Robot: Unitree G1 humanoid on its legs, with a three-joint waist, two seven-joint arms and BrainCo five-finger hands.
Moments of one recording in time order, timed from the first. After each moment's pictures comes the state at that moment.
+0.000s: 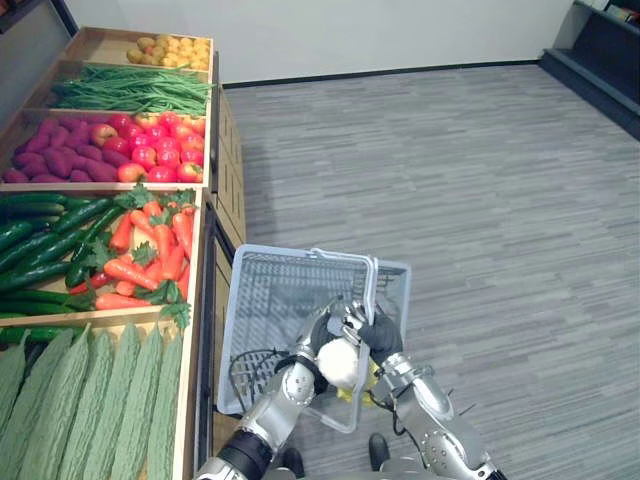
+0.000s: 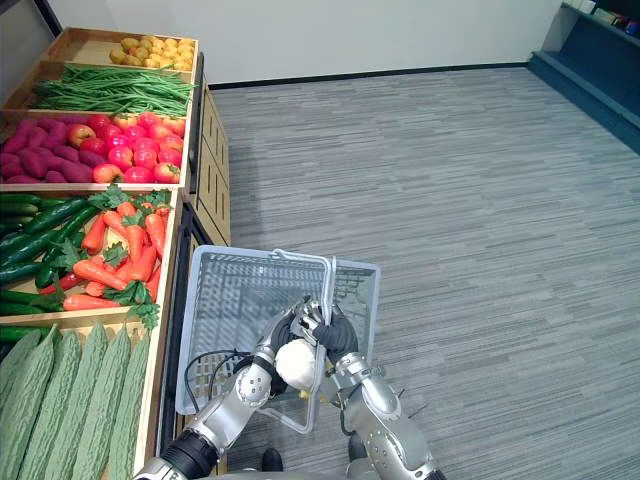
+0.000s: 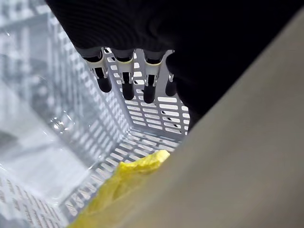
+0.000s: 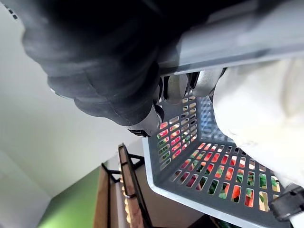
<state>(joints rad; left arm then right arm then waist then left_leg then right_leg) -0.11 0.07 -0.46 0.41 0.52 -0.02 0.22 0.11 -0.15 0.47 -0.08 0.58 -0.06 0.01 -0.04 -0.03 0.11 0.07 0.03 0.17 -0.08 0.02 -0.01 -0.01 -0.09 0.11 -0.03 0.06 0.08</state>
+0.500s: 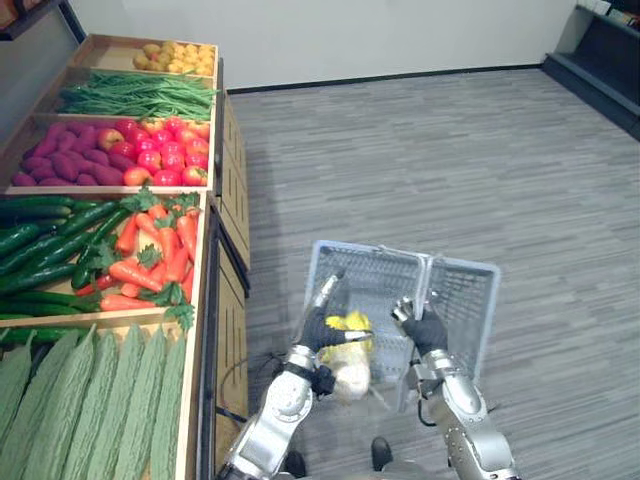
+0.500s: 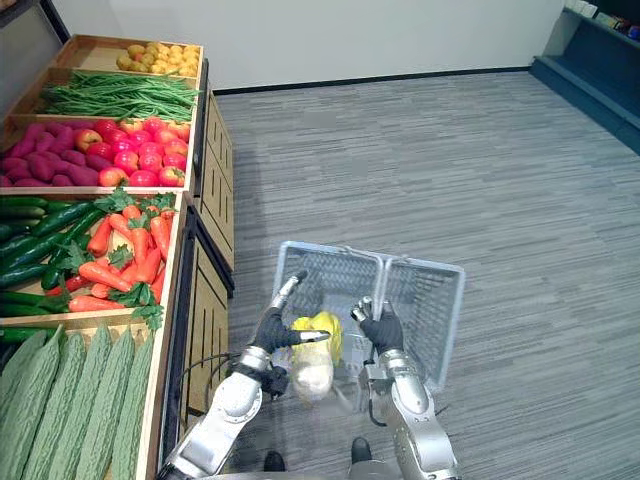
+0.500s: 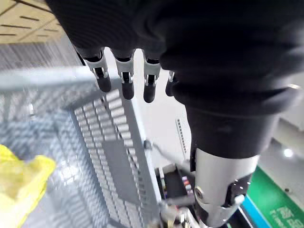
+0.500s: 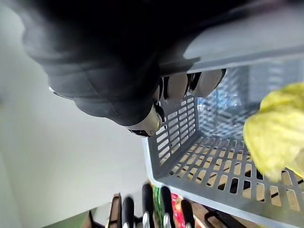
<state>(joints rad) 0.12 0.06 -0.39 -0.04 0.32 -0.13 0.19 0.18 -0.10 0.18 -0.05 0.35 -0.06 -0.07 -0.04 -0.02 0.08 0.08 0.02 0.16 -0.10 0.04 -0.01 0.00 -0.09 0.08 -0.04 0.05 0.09</state>
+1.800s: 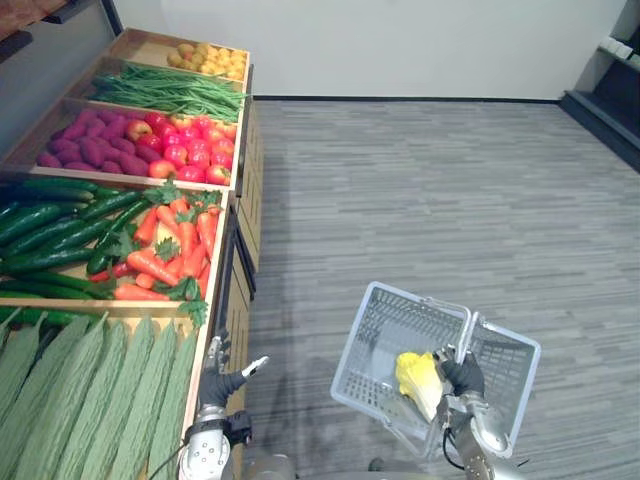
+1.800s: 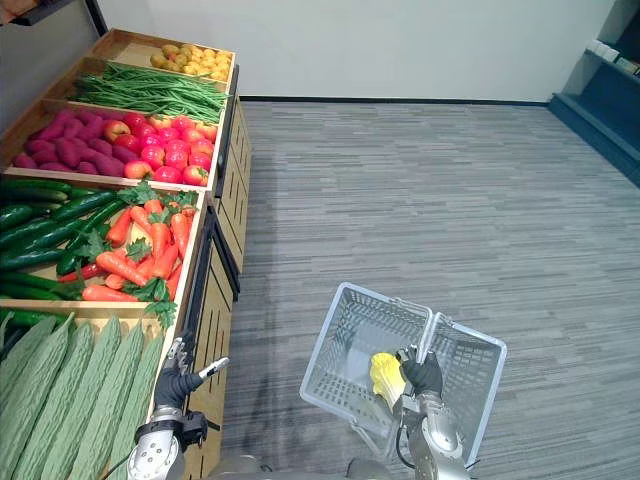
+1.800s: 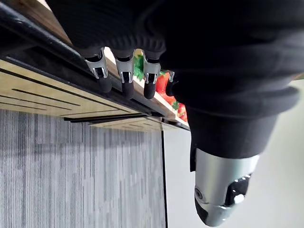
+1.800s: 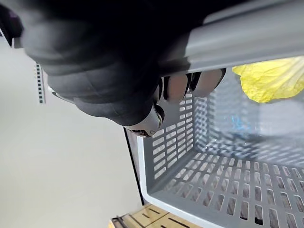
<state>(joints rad) 0.40 0.00 0.09 0.03 0.05 -0.13 0.14 0.24 -0.02 -0.08 0.18 0.28 -0.06 -0.05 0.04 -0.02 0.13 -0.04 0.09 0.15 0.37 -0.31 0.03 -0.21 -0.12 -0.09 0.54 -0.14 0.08</state>
